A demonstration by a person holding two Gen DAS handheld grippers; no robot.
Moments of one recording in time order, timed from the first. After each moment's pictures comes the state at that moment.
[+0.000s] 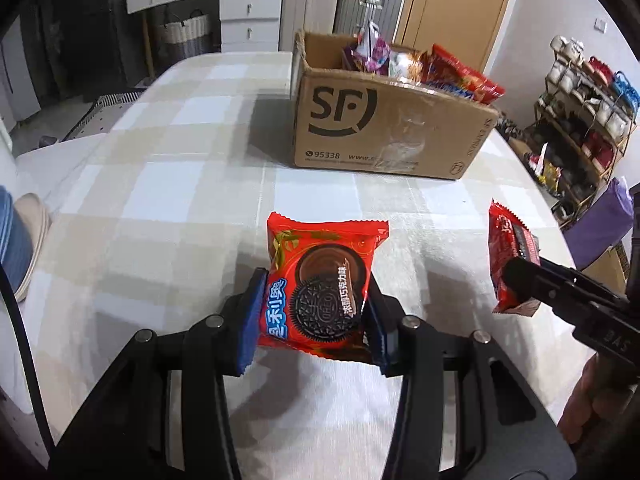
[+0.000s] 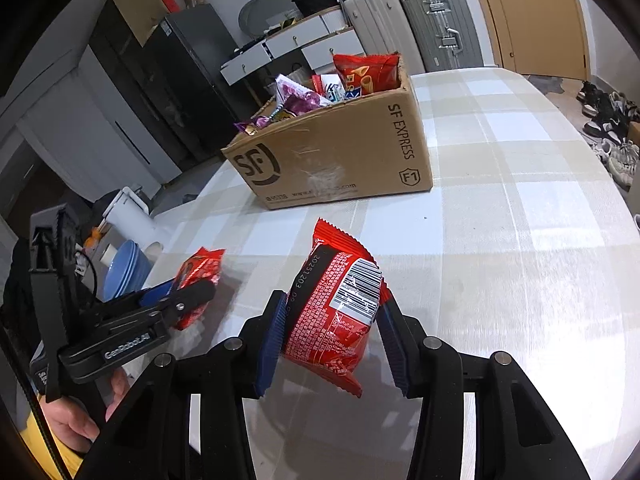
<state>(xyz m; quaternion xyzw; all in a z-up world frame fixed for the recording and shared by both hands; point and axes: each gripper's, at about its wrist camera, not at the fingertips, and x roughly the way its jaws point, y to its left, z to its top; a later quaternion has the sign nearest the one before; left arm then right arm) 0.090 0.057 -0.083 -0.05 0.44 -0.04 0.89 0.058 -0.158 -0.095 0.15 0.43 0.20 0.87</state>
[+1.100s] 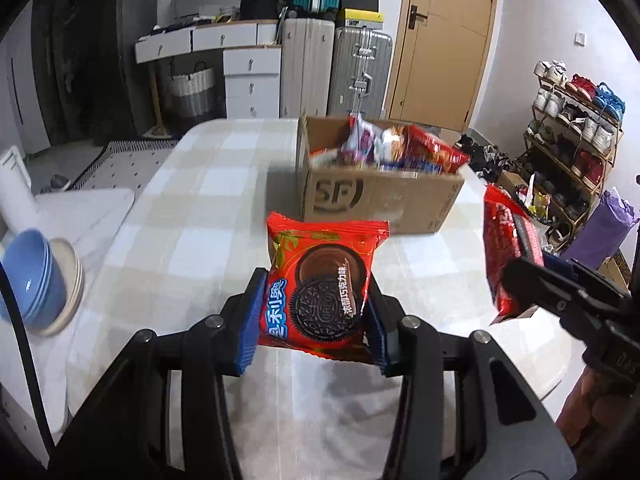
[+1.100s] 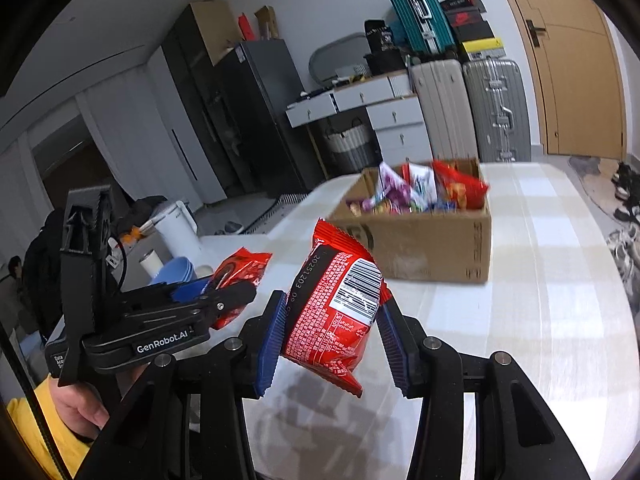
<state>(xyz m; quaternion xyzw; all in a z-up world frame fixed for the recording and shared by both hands) 0.058 0.061 -0.002 -0.03 0.36 -0.04 0.93 0.028 -0.130 -0.014 0.10 0.30 0.28 0.91</state>
